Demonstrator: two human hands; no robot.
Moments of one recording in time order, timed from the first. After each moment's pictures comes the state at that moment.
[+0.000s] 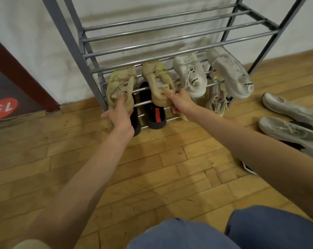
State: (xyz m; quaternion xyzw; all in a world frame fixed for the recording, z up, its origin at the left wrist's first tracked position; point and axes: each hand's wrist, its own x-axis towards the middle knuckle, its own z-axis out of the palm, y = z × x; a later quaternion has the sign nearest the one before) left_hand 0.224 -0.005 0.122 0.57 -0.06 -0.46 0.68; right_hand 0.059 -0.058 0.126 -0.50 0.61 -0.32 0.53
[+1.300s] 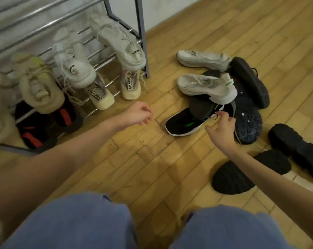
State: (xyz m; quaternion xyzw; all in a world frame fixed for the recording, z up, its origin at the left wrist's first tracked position) left_hand -0.054 0.007 0.090 0.53 -0.68 -0.50 0.01; right_hand -0.281 0.151 0.023 -0.36 0.86 -0.29 0.23
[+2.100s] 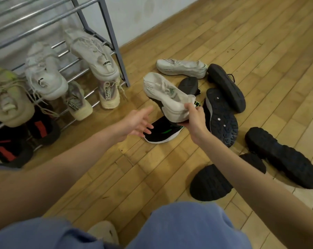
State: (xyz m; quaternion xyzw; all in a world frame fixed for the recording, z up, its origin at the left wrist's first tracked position) left_hand -0.133 0.046 0.103 0.56 -0.57 -0.60 0.02; right_hand -0.308 0.113 0.054 -0.10 0.66 -0.57 0.47
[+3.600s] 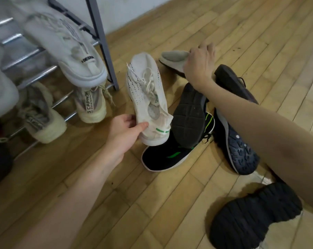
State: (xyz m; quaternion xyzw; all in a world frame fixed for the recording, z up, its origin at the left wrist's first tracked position) left_hand -0.138 -0.035 0.014 0.54 -0.52 -0.60 0.26; right_hand -0.393 -0.105 0.021 -0.48 0.85 -0.15 -0.14
